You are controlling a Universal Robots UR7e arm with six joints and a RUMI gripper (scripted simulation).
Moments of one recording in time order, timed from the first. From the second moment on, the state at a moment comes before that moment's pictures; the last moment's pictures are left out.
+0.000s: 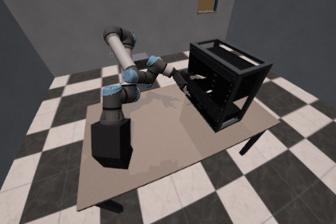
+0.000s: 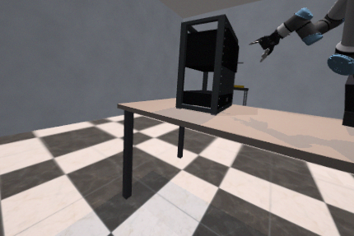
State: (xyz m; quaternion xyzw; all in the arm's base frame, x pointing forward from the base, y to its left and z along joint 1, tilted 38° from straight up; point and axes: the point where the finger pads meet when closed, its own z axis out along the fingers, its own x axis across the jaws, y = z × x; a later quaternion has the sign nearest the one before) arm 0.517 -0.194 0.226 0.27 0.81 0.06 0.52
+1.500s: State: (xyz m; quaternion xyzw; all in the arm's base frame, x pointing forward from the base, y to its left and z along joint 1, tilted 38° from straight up) arm 0.516 -0.193 0.209 0.29 0.81 0.08 0.50
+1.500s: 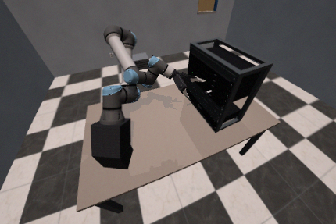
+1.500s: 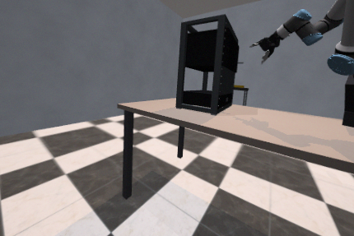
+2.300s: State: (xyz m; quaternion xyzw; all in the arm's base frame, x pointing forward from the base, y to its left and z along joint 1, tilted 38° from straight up) arm 0.515 -0.191 0.197 0.30 0.81 0.09 0.49
